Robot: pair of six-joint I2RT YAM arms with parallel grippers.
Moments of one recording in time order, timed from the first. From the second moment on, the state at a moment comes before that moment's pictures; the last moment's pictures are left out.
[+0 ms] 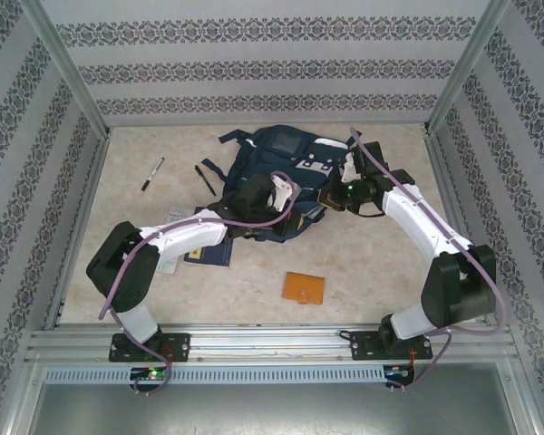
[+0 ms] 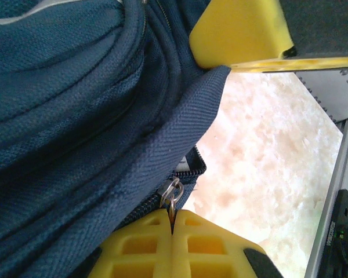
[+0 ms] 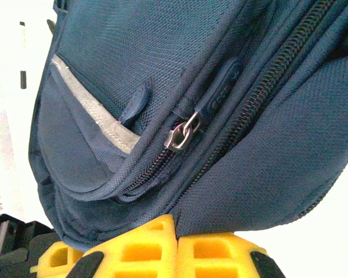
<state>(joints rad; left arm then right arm) -0.71 1.72 1.13 -0.07 0.40 -0.32 0.22 1.49 1.18 -0.70 -0.47 0.59</state>
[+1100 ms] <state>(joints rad) -0.71 1.77 1.13 -0.18 0.47 -0.32 0.17 1.50 1.15 -0.69 -0.33 0.63</state>
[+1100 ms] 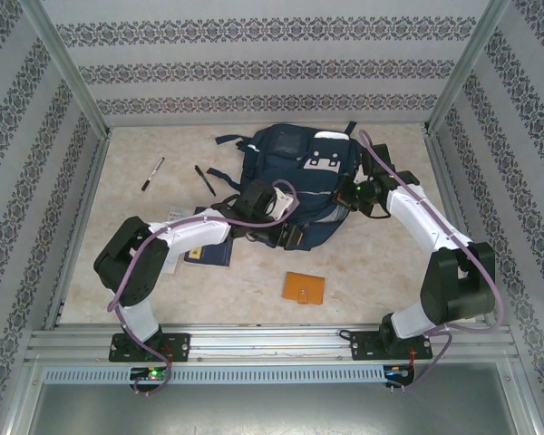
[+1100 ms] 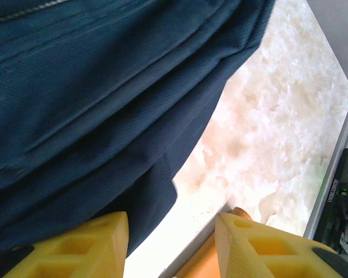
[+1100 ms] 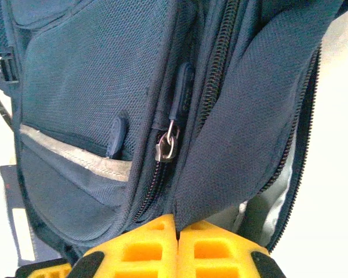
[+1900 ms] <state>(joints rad) -0.73 1.84 1.23 -0.26 0.19 -0.27 0.21 1.49 1.20 -0.71 -0.47 0.76</state>
